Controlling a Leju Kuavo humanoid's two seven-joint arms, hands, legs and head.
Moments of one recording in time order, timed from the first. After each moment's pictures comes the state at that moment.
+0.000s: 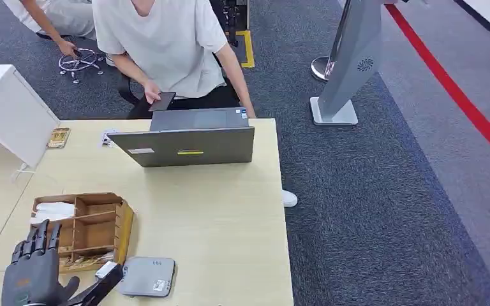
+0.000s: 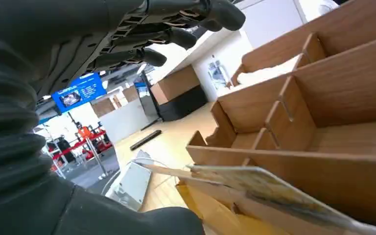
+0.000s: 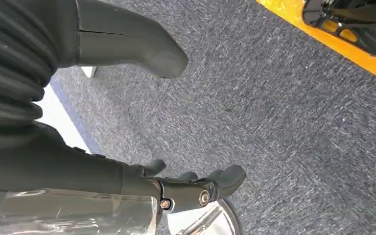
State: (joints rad) left arm 0.29 0.02 -0.10 -1.87 -1.53 -0.16 0.21; right arm 0.26 0.30 -0.76 -0.93 1.53 0.17 -0.27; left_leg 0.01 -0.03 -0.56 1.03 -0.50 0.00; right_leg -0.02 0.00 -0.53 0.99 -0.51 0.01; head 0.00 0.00
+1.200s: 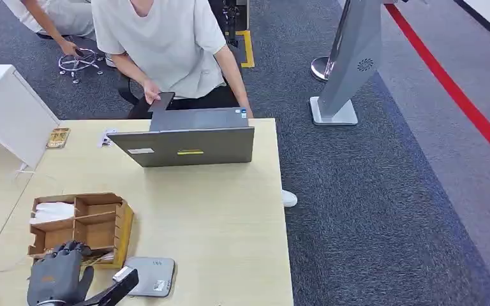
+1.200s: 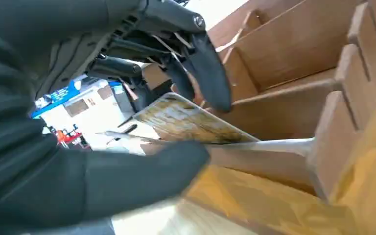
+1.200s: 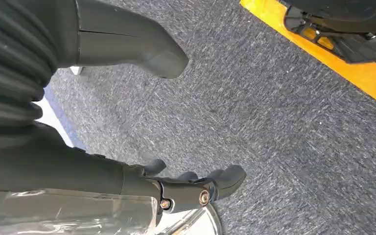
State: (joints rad) left arm 0.26 0.00 -0.14 -1.77 -1.53 -0.15 0.12; right arm 0.22 0.28 -0.75 -0.85 1.53 0.14 -0.28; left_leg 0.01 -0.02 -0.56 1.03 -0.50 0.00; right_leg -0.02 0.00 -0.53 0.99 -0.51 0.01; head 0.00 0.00
